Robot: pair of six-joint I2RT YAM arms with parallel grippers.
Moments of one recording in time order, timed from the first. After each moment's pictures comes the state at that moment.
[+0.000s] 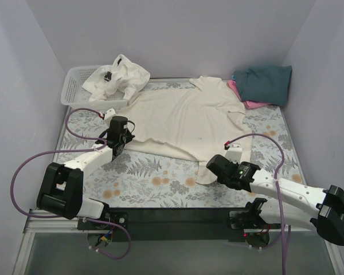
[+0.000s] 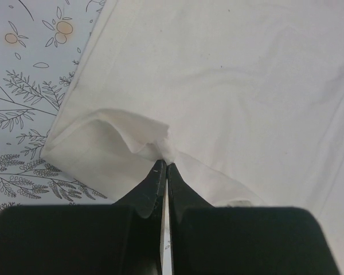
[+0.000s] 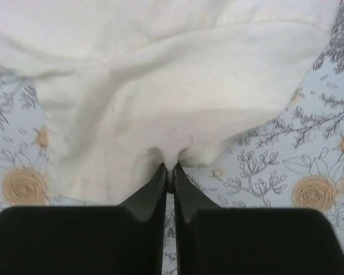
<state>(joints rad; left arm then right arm) -0.32 1.39 0.71 0.02 -0.34 -0.69 0.97 1.02 0.57 -0.79 0.54 1.00</state>
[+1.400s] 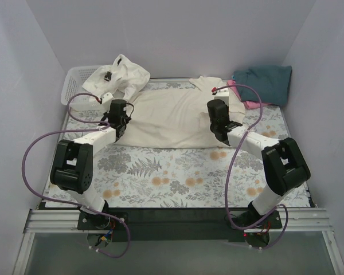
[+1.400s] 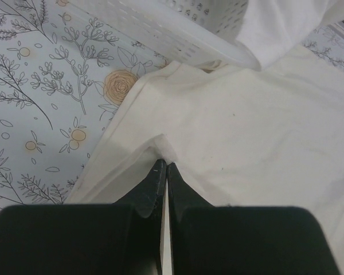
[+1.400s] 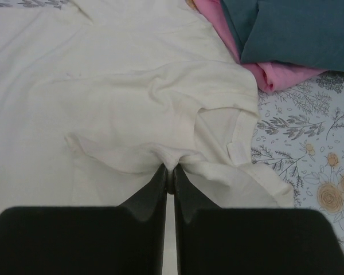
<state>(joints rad) -0.24 1.66 0.97 0.11 -0.46 -0.61 0.52 1.62 0.99 0.15 0.65 0.14</state>
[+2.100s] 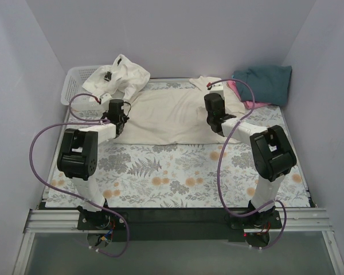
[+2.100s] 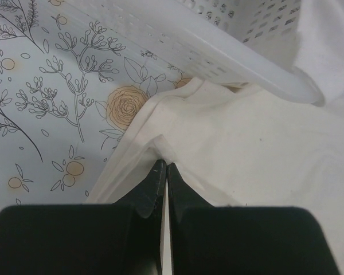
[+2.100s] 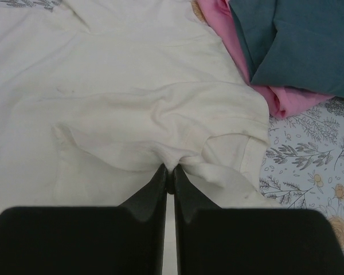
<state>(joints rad) -0.17 1.83 1.02 0.21 -0.40 -0.60 0.47 1.83 1.15 0.19 0.62 0.05</state>
